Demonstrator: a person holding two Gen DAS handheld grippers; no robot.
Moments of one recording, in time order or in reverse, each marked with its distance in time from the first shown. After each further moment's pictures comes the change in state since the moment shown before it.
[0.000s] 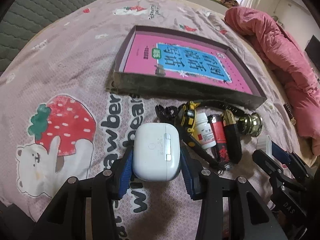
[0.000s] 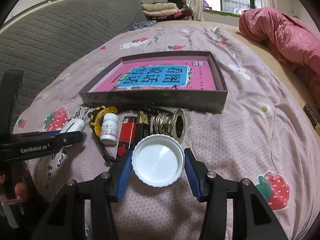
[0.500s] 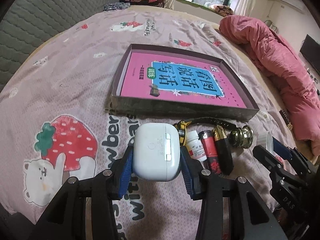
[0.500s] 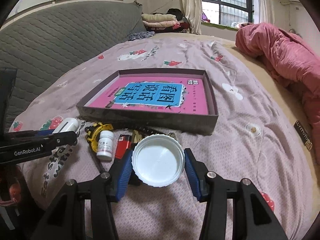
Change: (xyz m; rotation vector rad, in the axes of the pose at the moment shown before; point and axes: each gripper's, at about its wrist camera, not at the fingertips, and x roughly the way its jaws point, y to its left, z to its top) left arm -0.015 -0.006 0.015 0.032 -0.087 -0.009; right arm -0.008 -0.001 0.020 -0.035 -0.069 -0.059
